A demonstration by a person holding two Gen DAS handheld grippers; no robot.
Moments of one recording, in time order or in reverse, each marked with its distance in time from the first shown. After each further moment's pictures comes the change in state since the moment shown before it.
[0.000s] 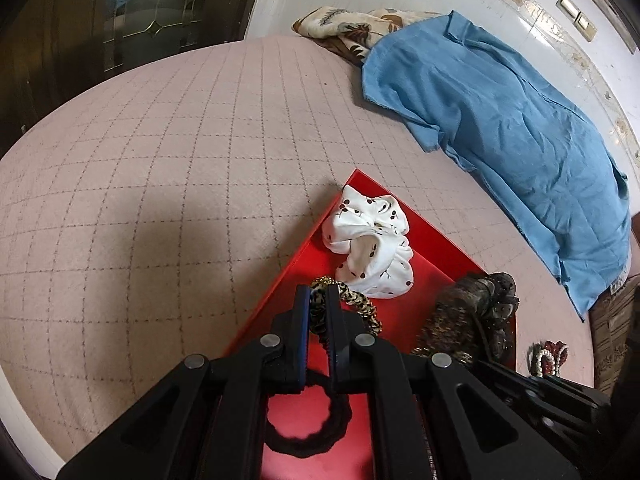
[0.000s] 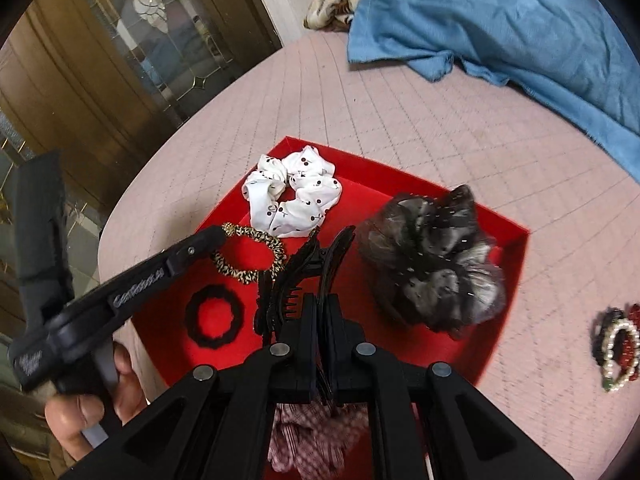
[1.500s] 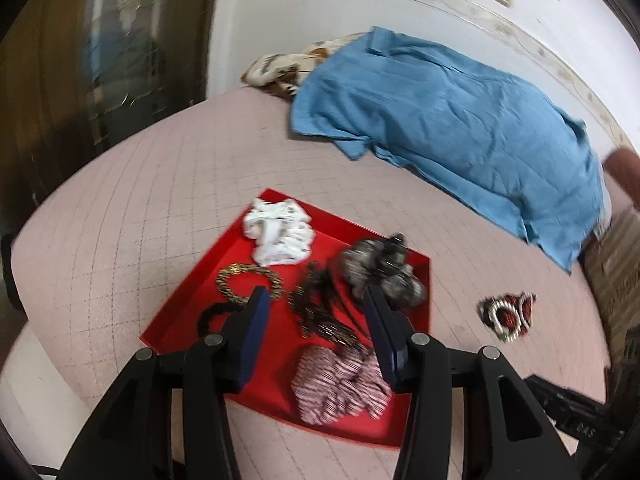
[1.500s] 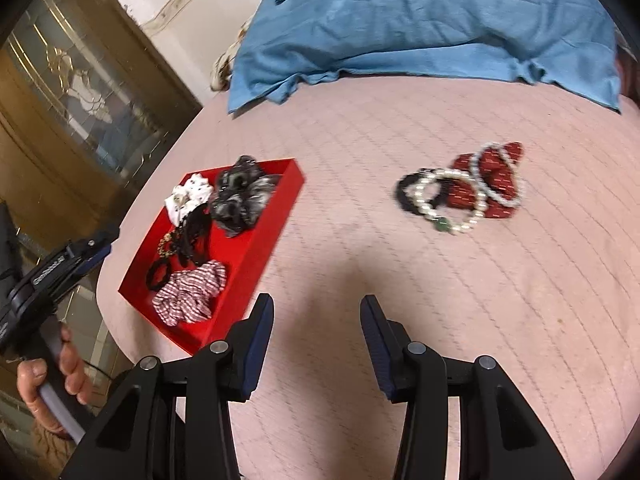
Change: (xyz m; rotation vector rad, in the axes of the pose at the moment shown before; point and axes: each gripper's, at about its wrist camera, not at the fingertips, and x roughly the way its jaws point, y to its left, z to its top) left arm -0.106 -0.101 -0.057 0.228 -0.115 0.018; right arm -0.143 -0.123 -0.133 0.296 -0.171 -0.075
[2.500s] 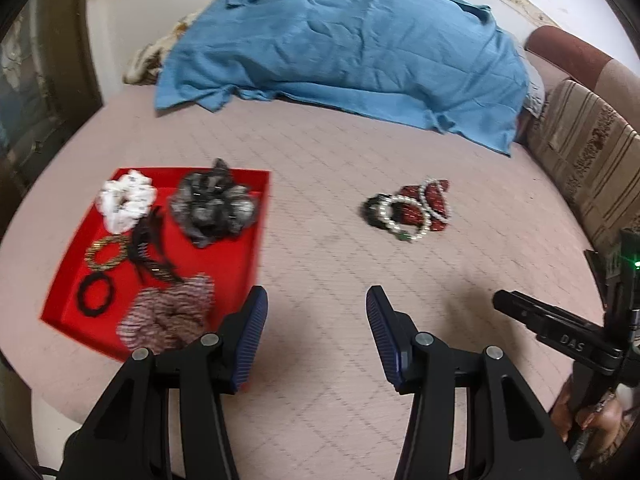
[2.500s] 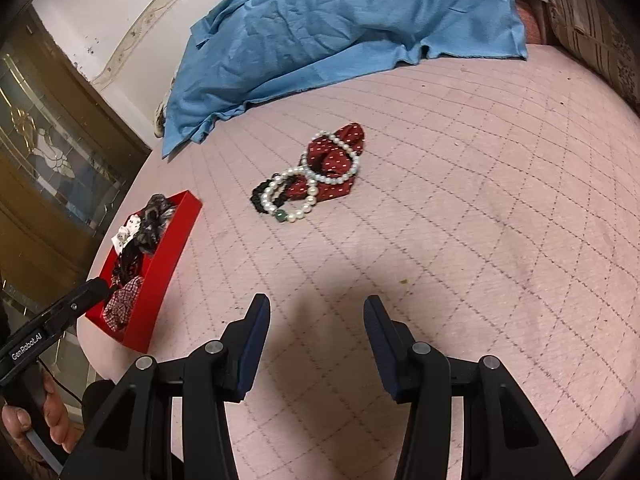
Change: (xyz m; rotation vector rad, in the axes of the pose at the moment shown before) left arm 0.006 -0.140 -0.054 0.288 0.191 -0.170; right arm -0.048 -0.115 -0.035 0.173 -0.092 -0.083
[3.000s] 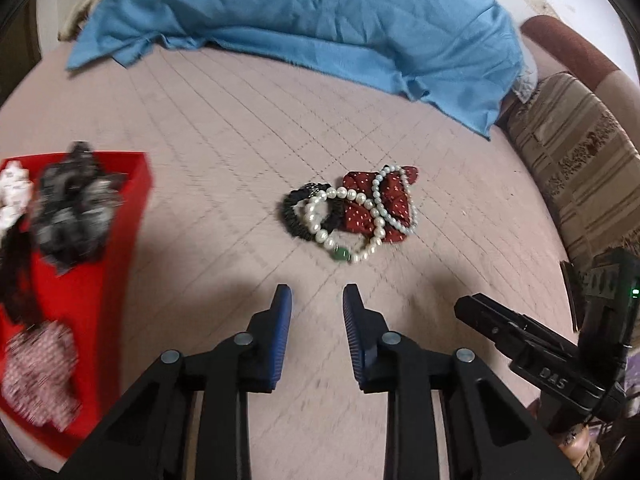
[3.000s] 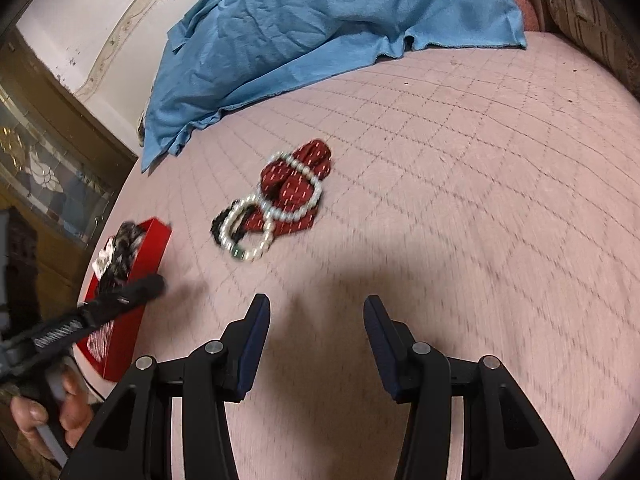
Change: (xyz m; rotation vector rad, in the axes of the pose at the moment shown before) left arm 0.111 -0.054 0.048 -0.047 0.174 -0.173; right arm 0.037 -0.036 0.044 0.042 0.027 0.006
